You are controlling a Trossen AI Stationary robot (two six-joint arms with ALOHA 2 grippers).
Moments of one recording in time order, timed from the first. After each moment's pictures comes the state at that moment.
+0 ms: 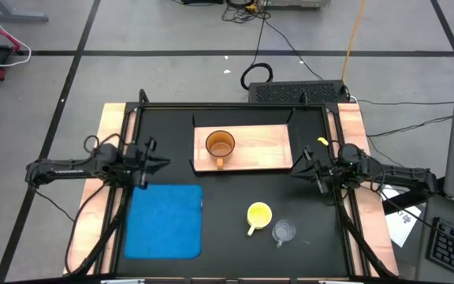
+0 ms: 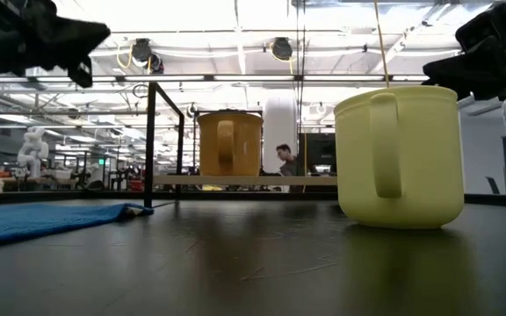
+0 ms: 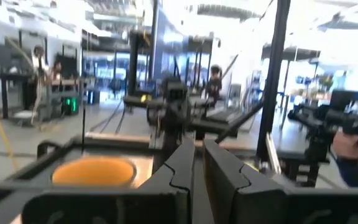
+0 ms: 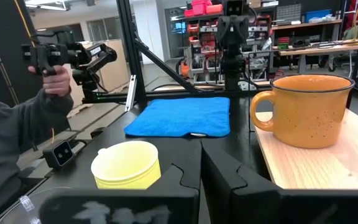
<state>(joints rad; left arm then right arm) 0.09 0.17 0.04 0.35 0.15 -0.12 -0.19 0.08 0.02 0.05 -0.42 0.13</state>
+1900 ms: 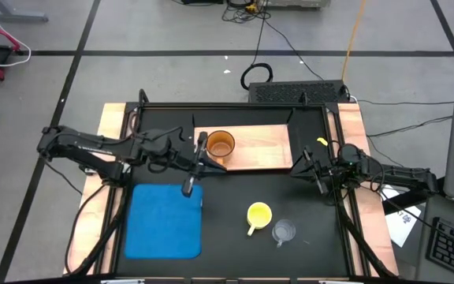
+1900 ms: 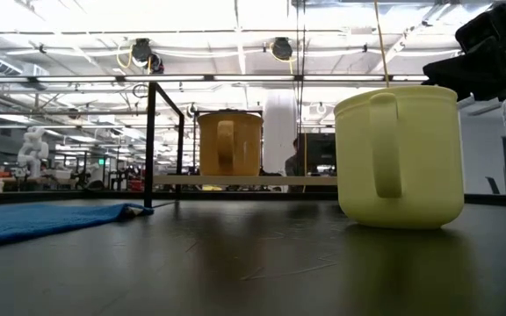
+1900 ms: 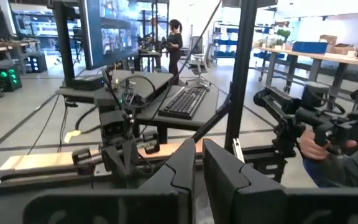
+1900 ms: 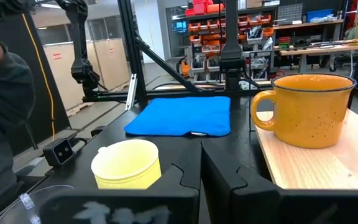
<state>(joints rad) -0.10 1.27 1.05 0.24 0.16 -0.03 -0.19 0.08 0.02 0.03 -0.42 0.12</state>
